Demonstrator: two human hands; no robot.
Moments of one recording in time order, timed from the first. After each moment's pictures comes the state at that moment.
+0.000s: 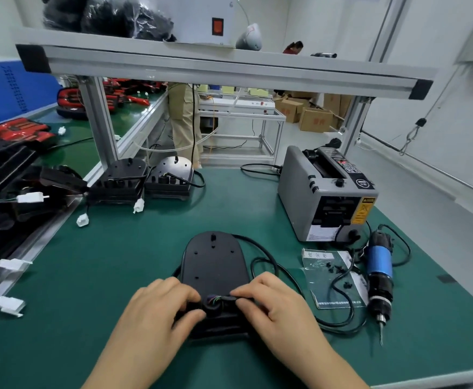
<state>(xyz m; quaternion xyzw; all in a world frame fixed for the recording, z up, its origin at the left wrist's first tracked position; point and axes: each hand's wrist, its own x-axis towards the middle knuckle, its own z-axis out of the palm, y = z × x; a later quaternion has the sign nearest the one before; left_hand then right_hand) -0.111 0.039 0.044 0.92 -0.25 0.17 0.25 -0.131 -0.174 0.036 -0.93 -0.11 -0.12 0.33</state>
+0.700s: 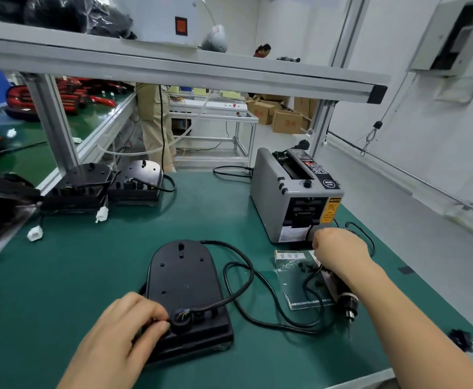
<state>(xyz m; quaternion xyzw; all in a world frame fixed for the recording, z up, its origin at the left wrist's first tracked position) -0.109 0.043 0.033 0.90 -0.23 0.11 0.35 -0.057 -0.322 0.079 -0.98 0.20 0.03 -0.08</state>
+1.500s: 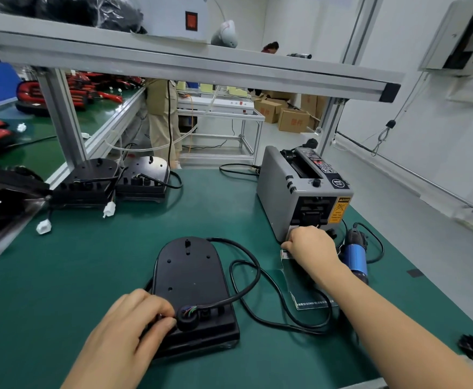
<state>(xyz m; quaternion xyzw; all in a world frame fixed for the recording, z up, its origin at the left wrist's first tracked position) -0.111 0.042 0.034 0.91 -0.22 0.10 0.33 -0.016 -0.295 0.044 -0.99 0.14 -0.04 0.00</state>
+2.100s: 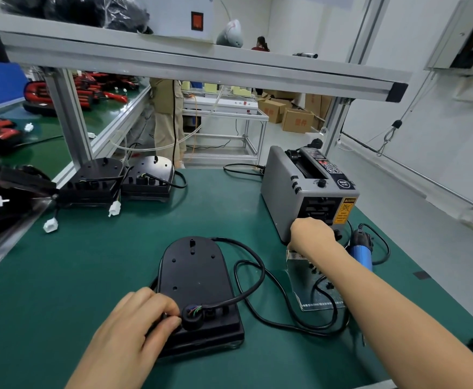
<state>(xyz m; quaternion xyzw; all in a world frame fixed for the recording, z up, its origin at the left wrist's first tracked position) -0.112 0.041 0.038 0.91 -0.22 0.10 0.34 0.000 -0.281 0.068 -0.98 0.18 0.06 -0.06</state>
